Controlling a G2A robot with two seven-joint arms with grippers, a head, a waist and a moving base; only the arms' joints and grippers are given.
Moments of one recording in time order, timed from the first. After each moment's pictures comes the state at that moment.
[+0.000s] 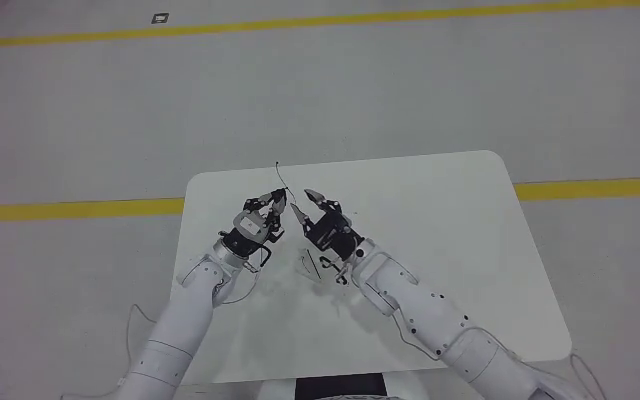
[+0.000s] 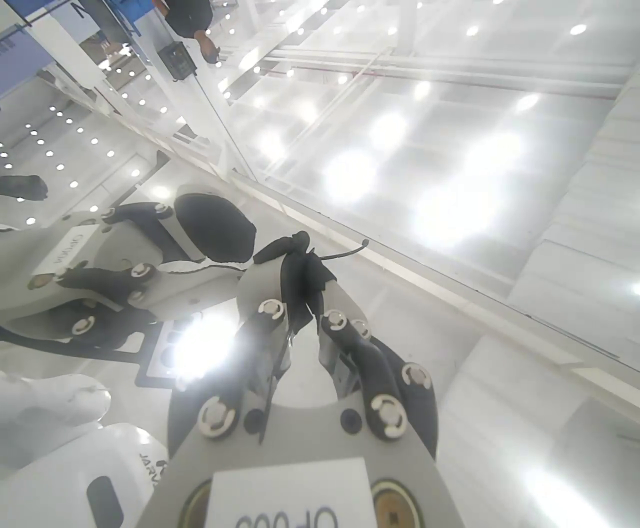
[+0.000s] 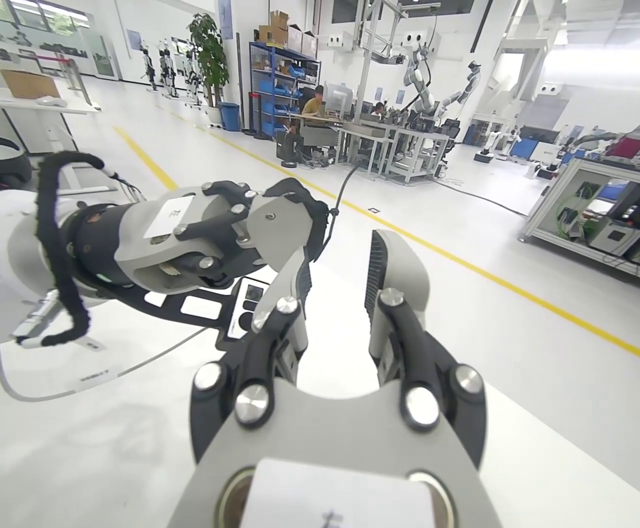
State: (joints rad) left arm 1.38 -1.20 -1.22 -1.36 -1.57 0.34 -0.79; right arm -1.24 -1.30 0.75 -1.51 -1.44 0.02 -0.28
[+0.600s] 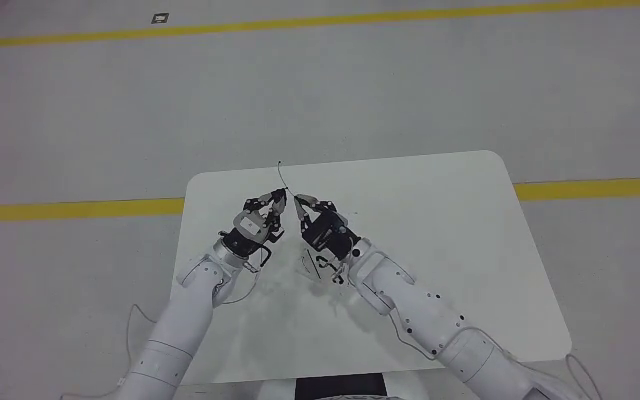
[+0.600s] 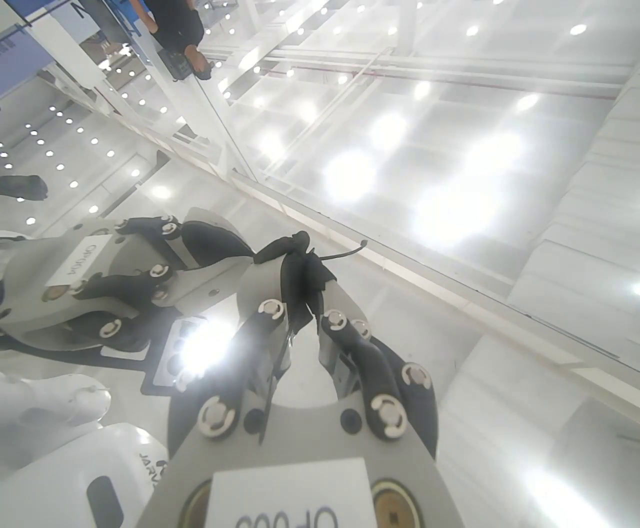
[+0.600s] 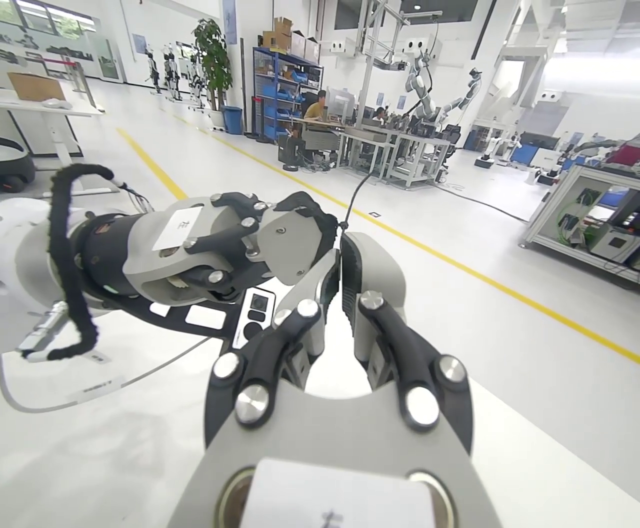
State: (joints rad) left arm 1.38 -1.20 -1.22 -1.36 -1.57 0.34 -0.79; right arm -1.25 -1.32 0.76 -1.50 -1.47 0.01 -0.28
